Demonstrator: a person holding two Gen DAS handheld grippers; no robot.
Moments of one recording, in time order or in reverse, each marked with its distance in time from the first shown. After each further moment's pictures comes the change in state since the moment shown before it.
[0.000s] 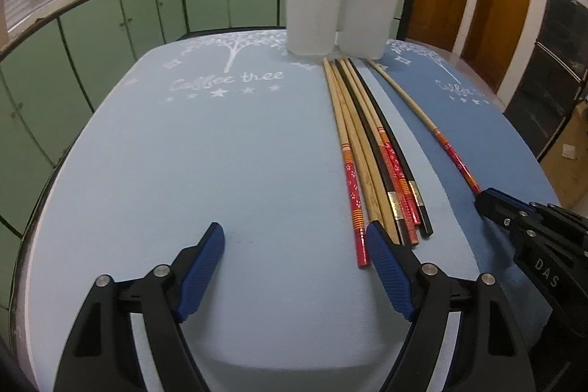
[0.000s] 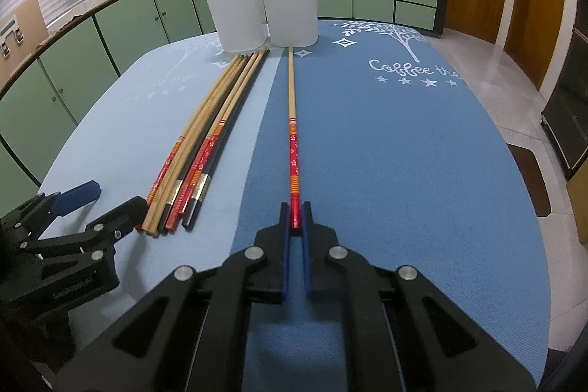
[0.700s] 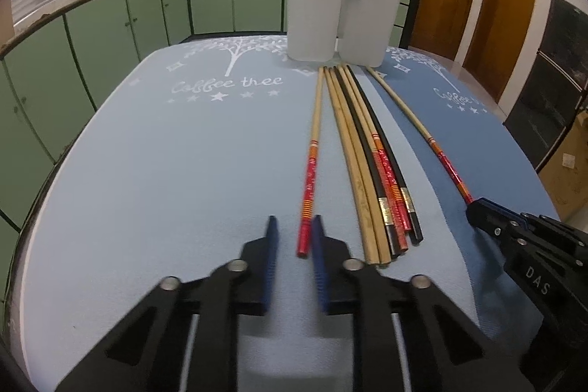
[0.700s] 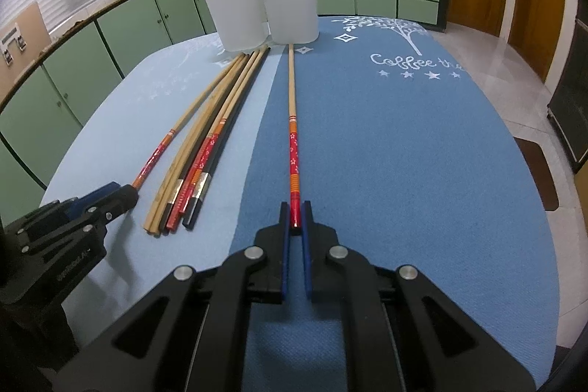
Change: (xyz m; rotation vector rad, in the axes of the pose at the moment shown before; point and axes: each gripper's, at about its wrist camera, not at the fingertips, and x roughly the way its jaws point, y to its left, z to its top) left arm -0.005 -0.007 0.000 -0.015 -0.021 -0.011; right arm 0.003 -0.004 0.000 0.024 0.007 0.034
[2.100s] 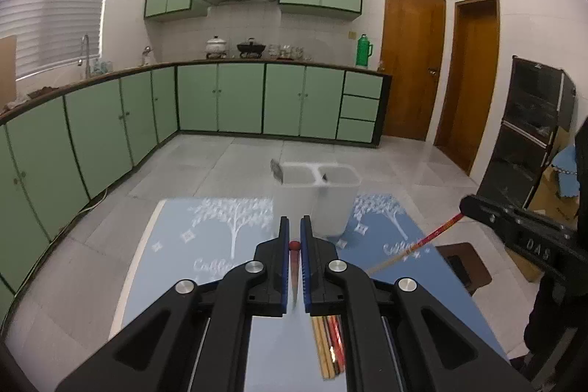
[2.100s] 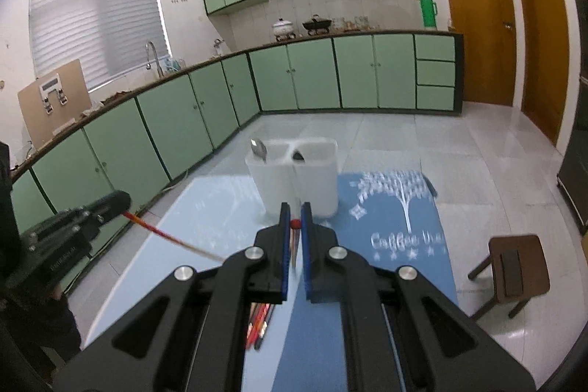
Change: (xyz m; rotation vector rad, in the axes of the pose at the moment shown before) left arm -0.141 0.010 0.127 0.030 -0.378 -0.098; right arm -0.142 0.001 0.144 -0.046 -0.339 0.122
